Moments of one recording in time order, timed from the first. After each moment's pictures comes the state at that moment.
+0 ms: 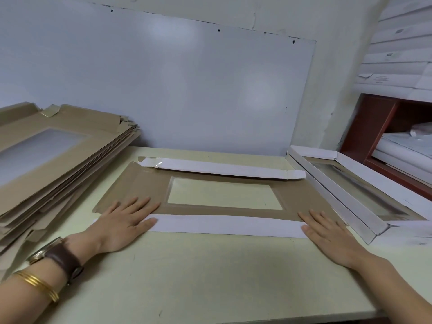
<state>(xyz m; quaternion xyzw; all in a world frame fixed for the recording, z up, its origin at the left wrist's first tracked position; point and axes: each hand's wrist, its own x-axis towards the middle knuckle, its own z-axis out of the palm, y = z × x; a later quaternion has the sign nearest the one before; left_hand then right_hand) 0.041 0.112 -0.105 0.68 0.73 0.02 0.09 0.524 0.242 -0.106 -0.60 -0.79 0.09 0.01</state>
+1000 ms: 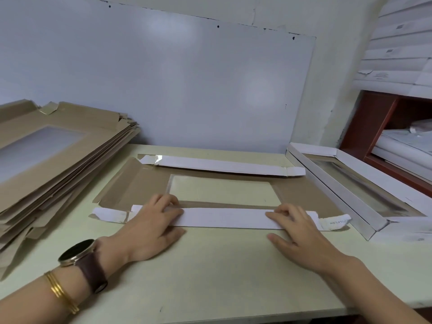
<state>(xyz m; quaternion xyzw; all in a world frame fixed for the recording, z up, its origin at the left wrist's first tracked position) 0.100 0.109 -0.098 0.78 0.59 0.19 -0.05 0.457 0.198 -0.096 -0.41 -0.89 0.01 0.20</state>
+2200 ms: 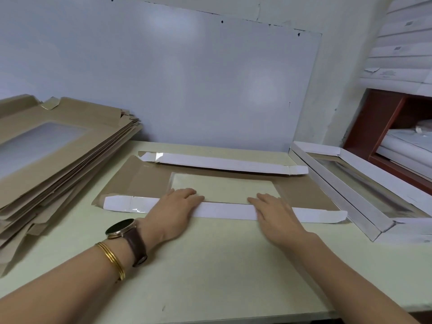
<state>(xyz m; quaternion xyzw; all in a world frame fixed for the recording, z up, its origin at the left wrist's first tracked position) 0.129 0.150 -0.088 0.75 0.65 0.13 -0.02 0.389 0.225 -0.089 -0.51 -0.86 0.00 0.08</state>
